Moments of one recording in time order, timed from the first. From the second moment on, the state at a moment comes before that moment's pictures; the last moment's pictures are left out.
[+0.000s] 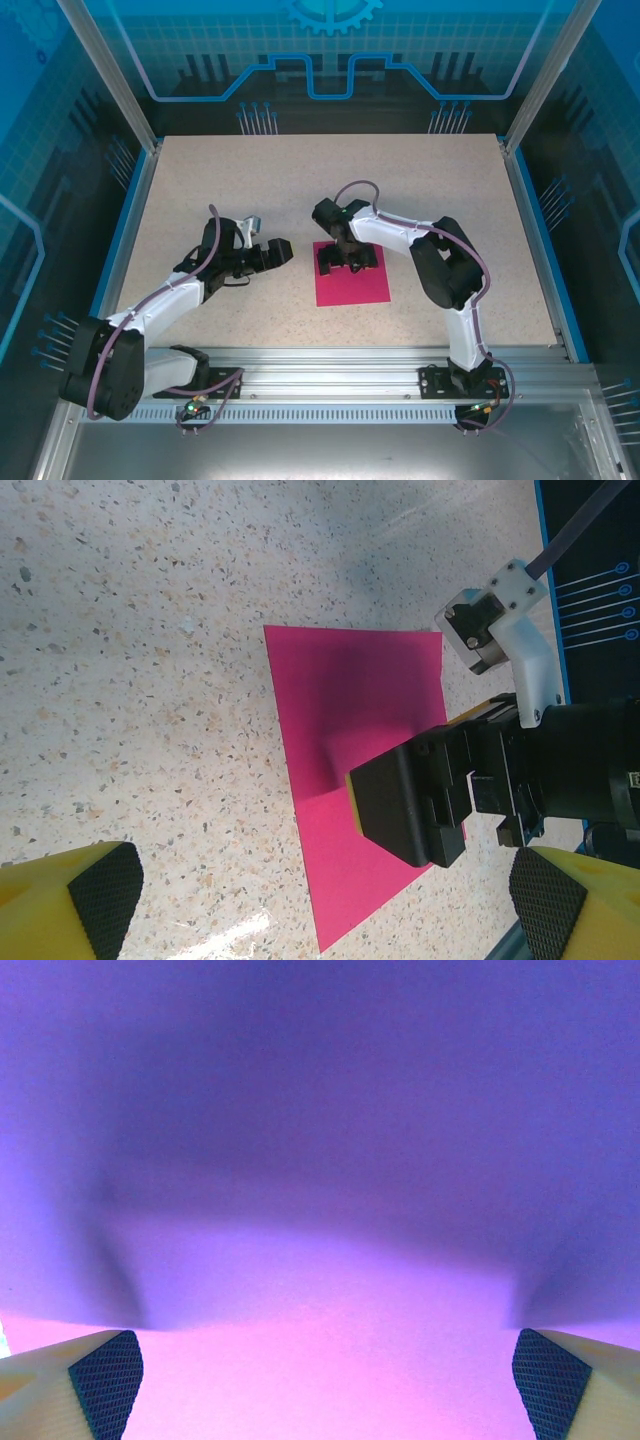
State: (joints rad) left arm -0.25 1.20 0.55 -0.06 0.51 -0.64; right arm 0.71 2.05 1.49 -0.97 0.03 0.60
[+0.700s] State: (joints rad) left arm -0.25 1.20 0.55 -0.07 0.51 -0.63; right arm 0.71 2.07 1.47 -0.94 0.02 0.62
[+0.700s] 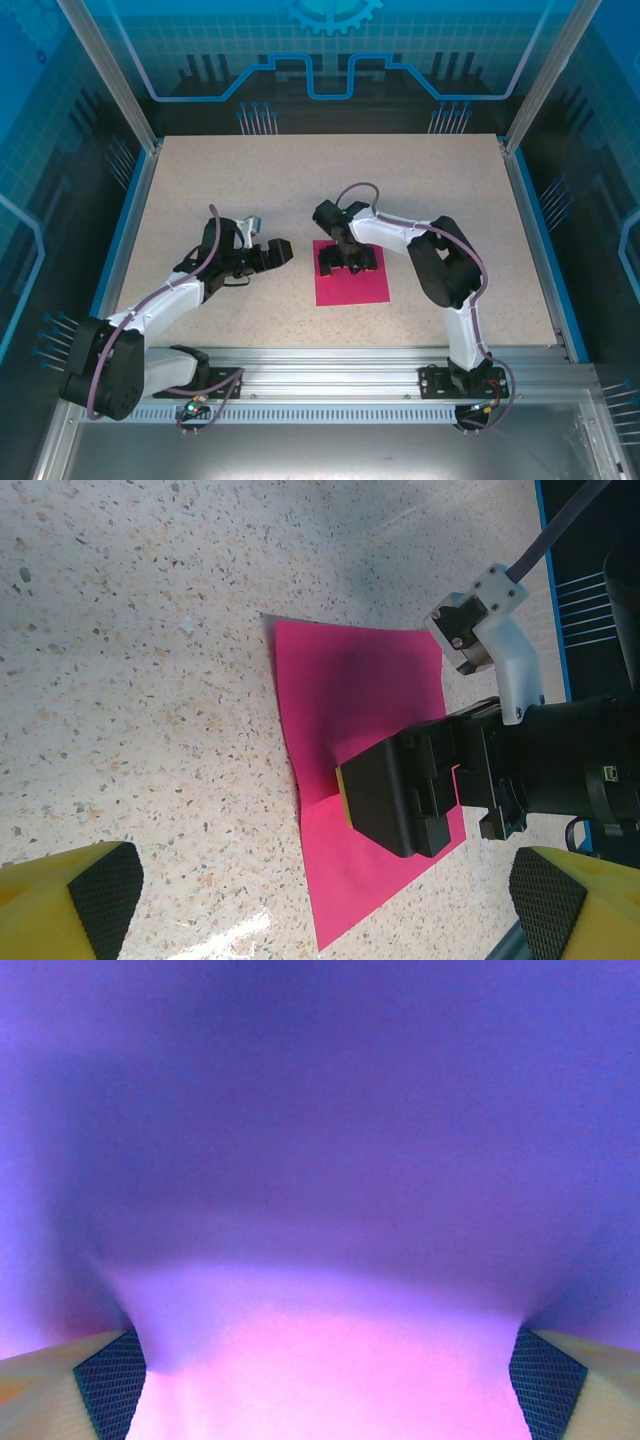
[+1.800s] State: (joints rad) left arm -0.25 1.19 0.55 -0.08 0.51 -0.63; right arm 0.71 2.04 1.45 -0.93 0.00 0.59
